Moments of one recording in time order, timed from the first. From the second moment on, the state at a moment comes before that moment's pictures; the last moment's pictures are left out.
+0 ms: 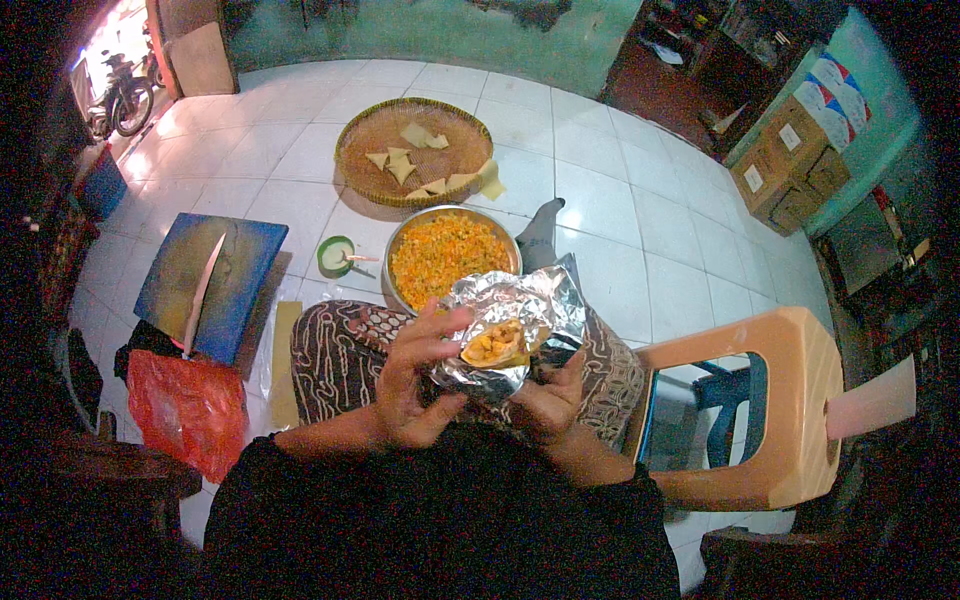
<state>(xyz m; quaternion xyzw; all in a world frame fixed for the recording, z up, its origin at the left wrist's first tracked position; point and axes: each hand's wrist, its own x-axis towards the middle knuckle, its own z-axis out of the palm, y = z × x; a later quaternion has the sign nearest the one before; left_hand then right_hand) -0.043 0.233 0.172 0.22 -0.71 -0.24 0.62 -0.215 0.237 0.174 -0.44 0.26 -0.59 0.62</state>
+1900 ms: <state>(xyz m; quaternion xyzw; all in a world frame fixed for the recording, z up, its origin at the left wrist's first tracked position) -0.038 0.123 0.181 0.31 -0.68 -0.09 0.66 -0.504 0.322 0.360 -0.37 0.64 -0.67 0.10</state>
